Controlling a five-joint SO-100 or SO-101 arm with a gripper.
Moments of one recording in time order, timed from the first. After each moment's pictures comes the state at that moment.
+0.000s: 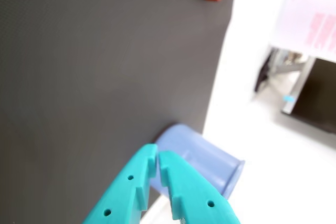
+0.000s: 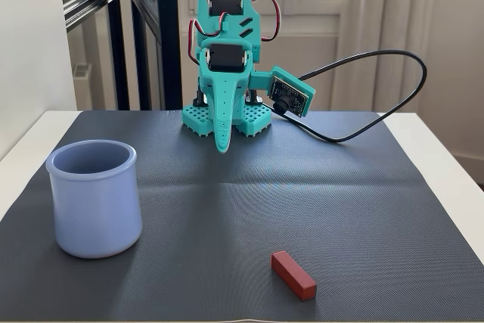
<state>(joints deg) -1.6 192.1 180.4 48.0 -1.7</state>
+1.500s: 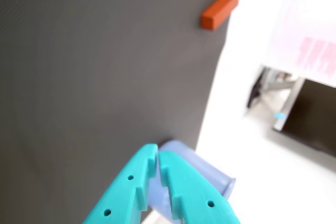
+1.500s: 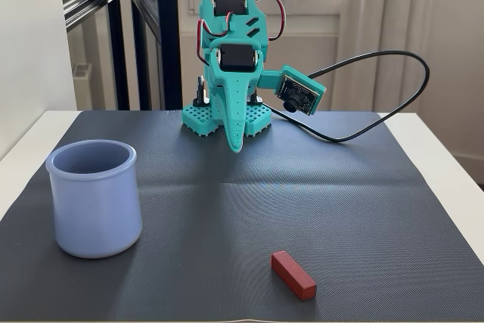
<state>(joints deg) -5.9 192.1 180.4 48.0 -1.7</state>
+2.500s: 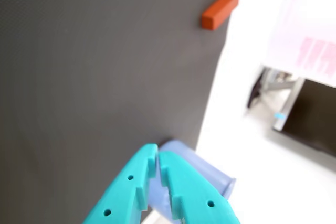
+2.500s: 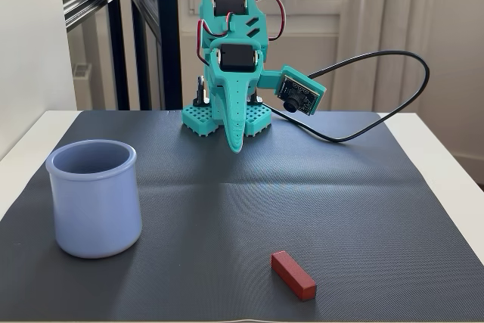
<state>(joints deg) -5.9 192.1 180.4 48.0 -1.7</state>
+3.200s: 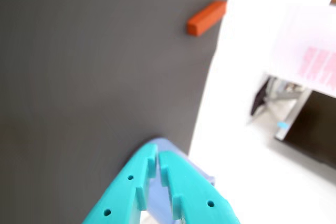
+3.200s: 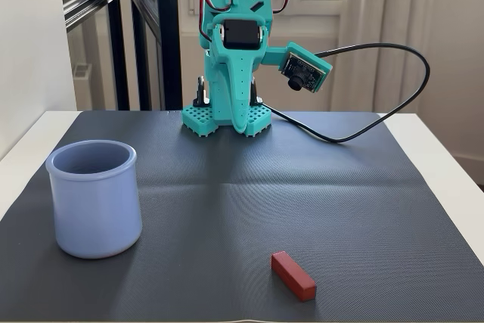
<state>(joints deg) -7.9 165.1 159.8 46.8 0.6</state>
